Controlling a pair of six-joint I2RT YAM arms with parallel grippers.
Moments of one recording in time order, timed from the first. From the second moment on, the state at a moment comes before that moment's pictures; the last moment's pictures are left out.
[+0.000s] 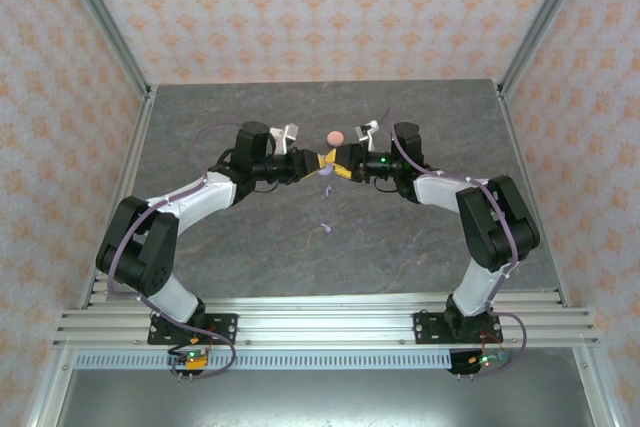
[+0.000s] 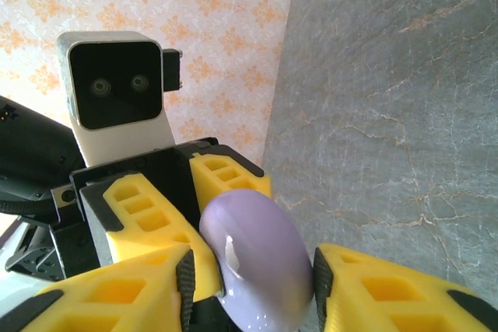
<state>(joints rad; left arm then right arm) -0.37 1.60 0.96 0.12 0.71 -0.86 0.36 1.75 0.90 0.54 -1.02 1.07</state>
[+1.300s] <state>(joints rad) -0.39 1.61 0.98 0.16 0.71 -0.90 0.35 1.72 0.89 0.55 -1.00 1.10</state>
